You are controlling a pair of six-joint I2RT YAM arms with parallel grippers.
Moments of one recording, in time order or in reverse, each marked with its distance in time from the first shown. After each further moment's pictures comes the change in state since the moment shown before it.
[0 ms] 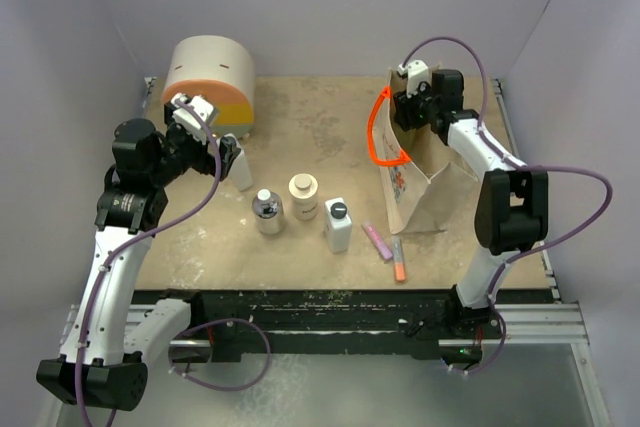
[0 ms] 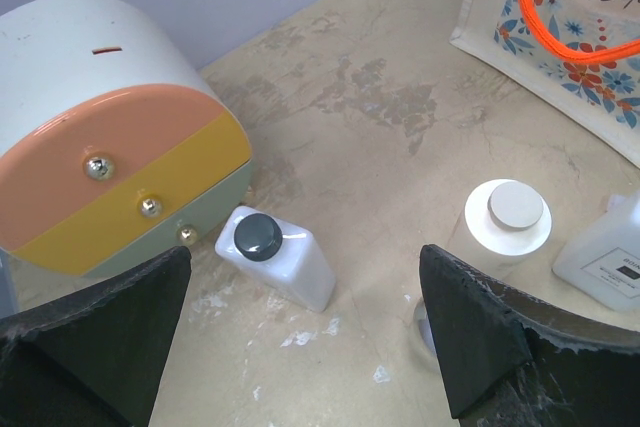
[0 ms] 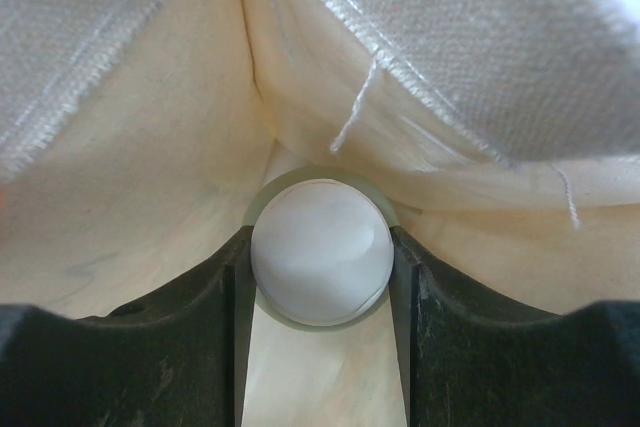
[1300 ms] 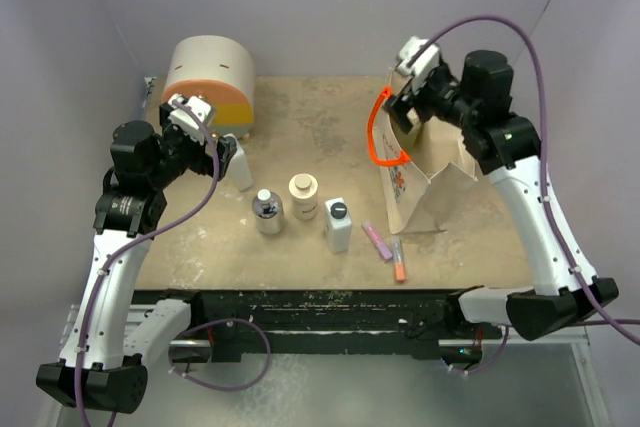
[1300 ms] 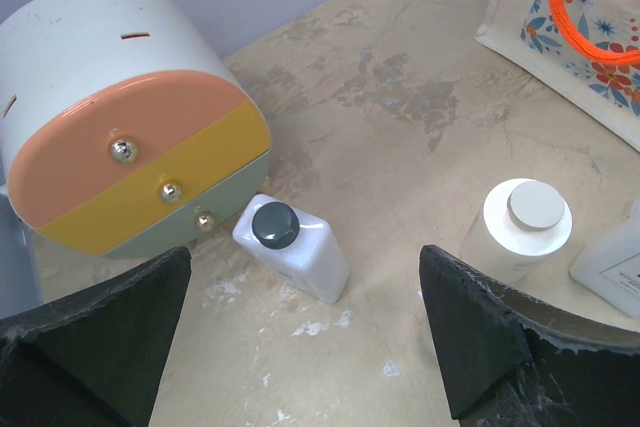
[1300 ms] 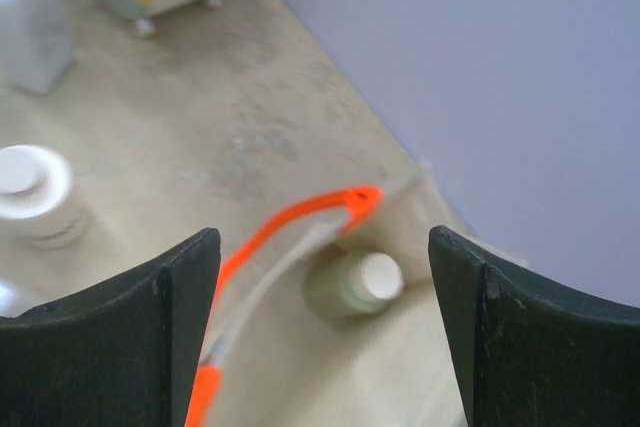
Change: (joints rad) left arm 0.000 -0.016 0.000 -0.016 -0.056 -0.002; right arm 0.136 -0.496 0.212 -0.385 -0.110 -0.183
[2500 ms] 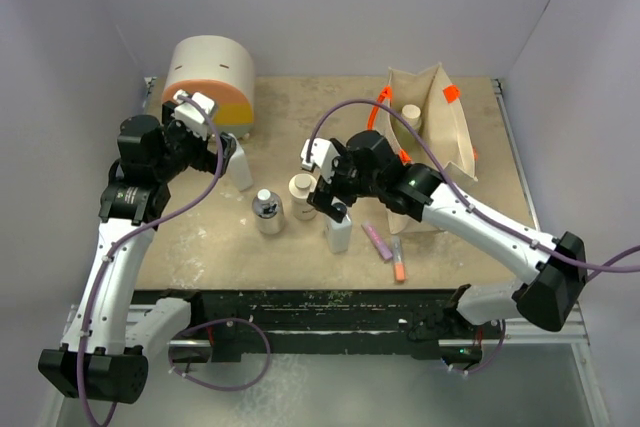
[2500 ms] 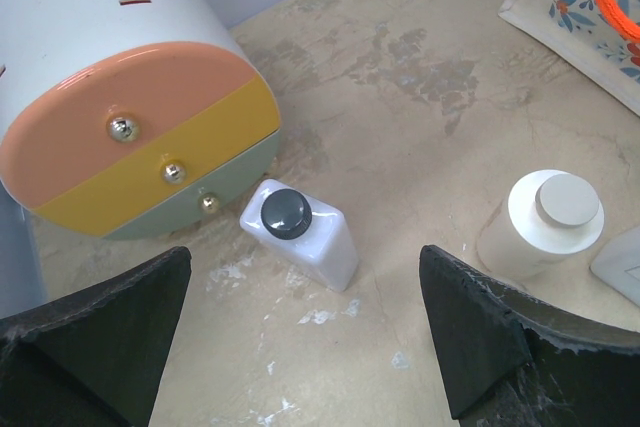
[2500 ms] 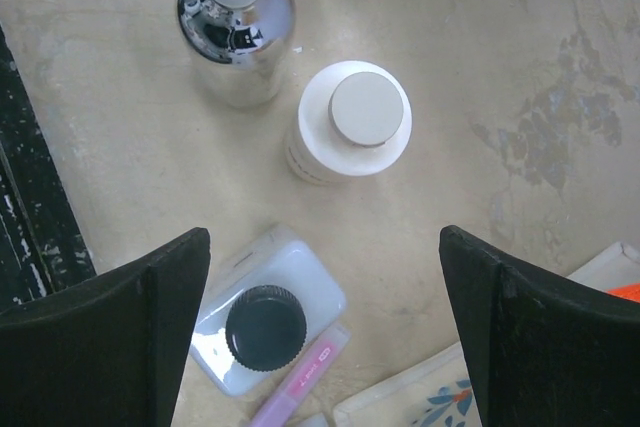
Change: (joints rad) left arm 0.006 0.057 0.000 0.000 -0.035 0.012; right arm 0.588 0.033 -0.397 0.077 0.175 0.146
